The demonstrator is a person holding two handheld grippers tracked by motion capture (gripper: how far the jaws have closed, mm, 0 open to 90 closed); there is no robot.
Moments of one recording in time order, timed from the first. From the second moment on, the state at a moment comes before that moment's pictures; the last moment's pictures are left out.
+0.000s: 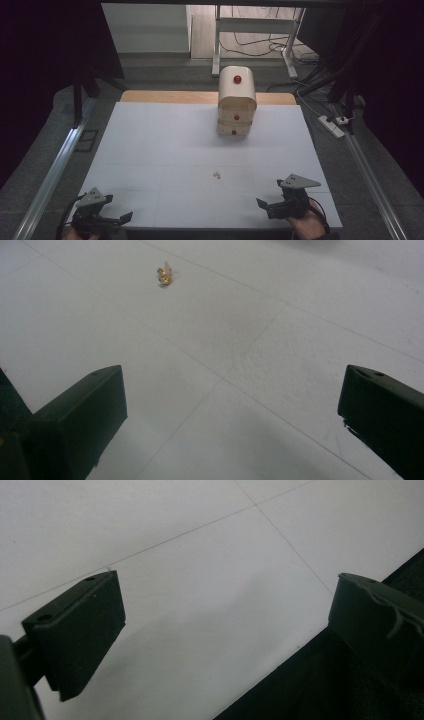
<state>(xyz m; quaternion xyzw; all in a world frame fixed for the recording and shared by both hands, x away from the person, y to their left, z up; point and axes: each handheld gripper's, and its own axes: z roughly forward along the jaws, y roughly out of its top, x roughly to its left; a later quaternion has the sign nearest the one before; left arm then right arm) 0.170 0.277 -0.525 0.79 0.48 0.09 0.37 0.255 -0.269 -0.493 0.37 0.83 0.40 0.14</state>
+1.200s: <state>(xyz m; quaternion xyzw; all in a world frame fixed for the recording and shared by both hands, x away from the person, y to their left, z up) 0.171 0.278 -0.525 0.79 0.49 0.09 0.37 0.290 -0.231 -0.489 0.35 0.83 0.41 0.14</state>
